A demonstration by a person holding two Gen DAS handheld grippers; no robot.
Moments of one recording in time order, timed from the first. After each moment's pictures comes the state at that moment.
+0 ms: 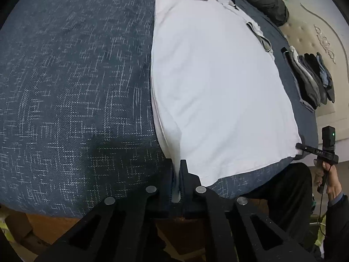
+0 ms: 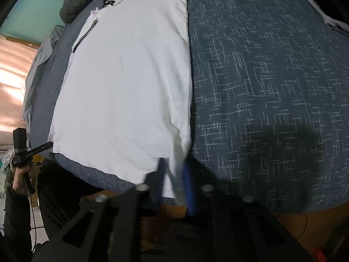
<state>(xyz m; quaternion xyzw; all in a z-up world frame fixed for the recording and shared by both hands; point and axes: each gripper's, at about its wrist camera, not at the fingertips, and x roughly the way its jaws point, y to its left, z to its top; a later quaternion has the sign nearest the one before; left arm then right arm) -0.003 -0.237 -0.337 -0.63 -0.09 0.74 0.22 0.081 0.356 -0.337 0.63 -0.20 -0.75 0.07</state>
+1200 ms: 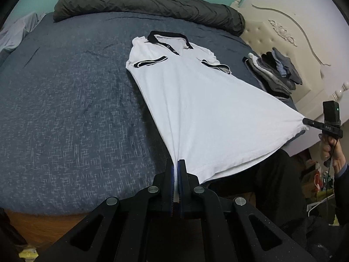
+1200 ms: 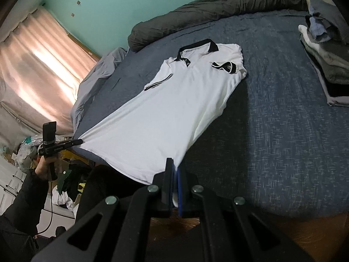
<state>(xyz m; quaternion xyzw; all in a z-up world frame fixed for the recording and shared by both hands) 0.058 -0.264 -0.181 -0.51 -0.01 0.81 0.28 0.134 0.320 -0.180 0.47 -0.19 -0.84 0.20</state>
